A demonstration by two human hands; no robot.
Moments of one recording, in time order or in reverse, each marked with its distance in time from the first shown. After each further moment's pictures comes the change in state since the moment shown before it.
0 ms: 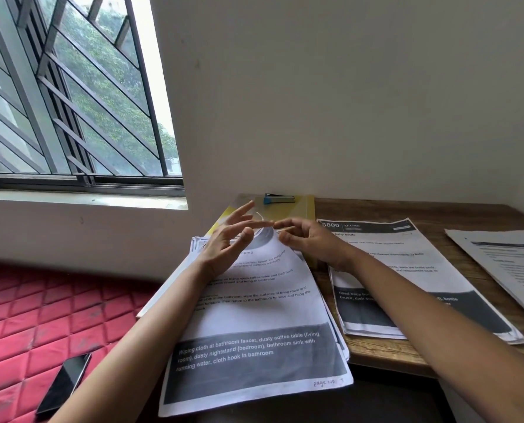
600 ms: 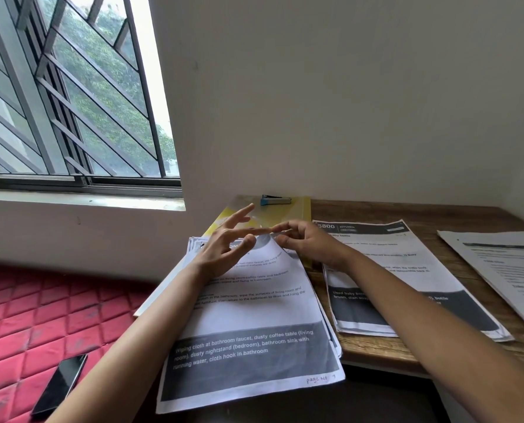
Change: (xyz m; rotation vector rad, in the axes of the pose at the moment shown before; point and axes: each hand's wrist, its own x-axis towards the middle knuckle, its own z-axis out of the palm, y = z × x) left_hand -0.003 0.006 -0.001 0.111 -0.044 0.062; right_hand 0.000 0.000 -0.001 -0.089 0.031 0.032
